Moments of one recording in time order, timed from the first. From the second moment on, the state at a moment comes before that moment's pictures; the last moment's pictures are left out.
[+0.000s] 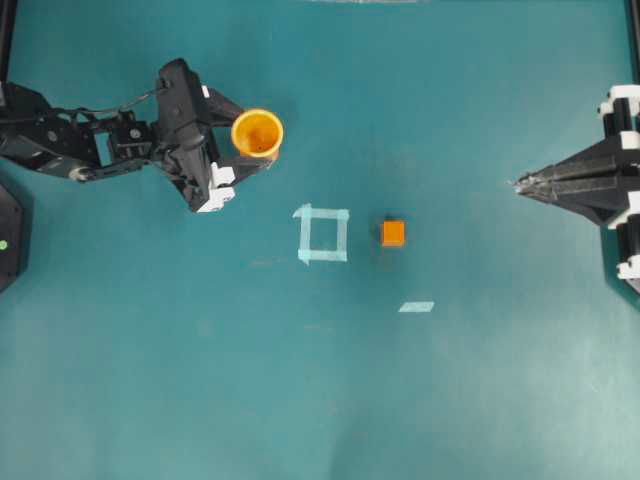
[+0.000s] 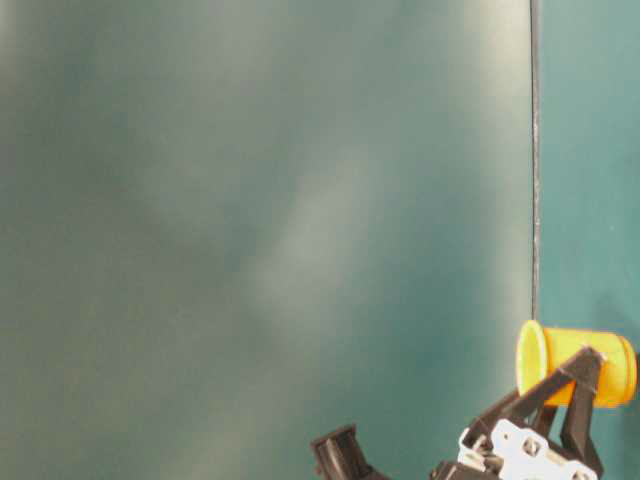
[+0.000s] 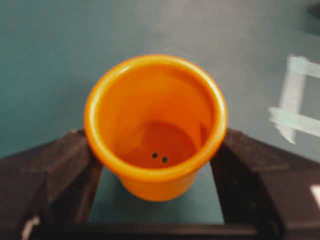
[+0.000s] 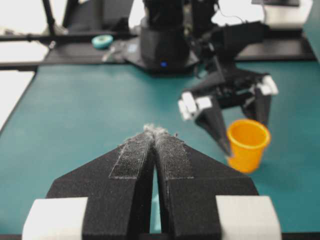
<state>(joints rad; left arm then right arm) 0.31 0.13 0.98 0.00 -0.70 0.02 0.00 -0.94 1.13 0.00 -0.19 0.05</state>
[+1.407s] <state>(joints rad) 0.61 0.18 0.85 0.00 -0.66 0.02 0.00 -0.95 1.10 0.00 -0.16 0.05</state>
